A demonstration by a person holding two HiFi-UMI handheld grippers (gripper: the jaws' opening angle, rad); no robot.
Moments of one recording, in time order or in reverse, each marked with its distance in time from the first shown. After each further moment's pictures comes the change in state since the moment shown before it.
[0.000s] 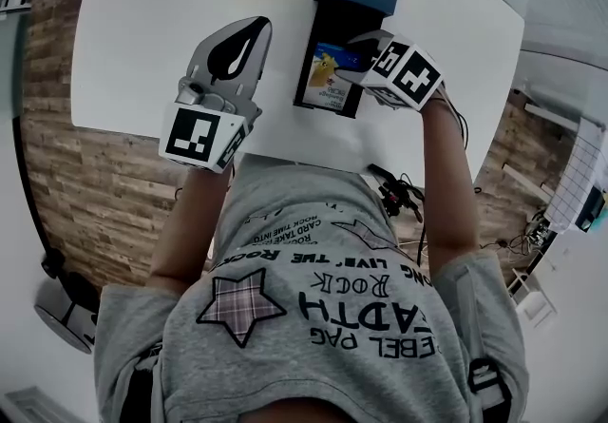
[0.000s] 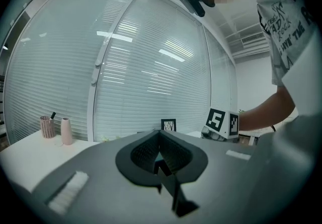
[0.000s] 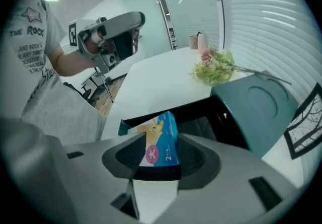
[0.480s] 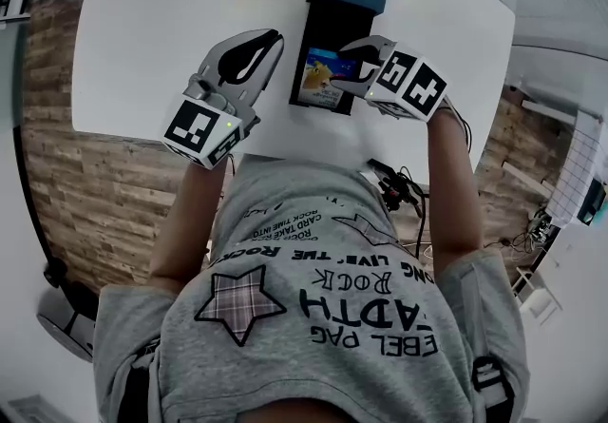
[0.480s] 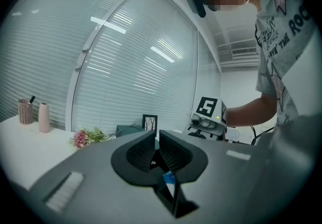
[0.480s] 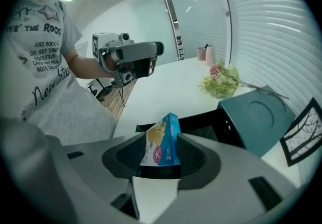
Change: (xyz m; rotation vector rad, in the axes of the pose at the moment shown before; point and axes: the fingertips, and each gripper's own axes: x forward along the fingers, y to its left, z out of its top) left arm 0.002 -0.035 -0.018 -0.061 0.027 -0.221; right arm -0.028 0.029 0.012 -0.068 -0.075 0.025
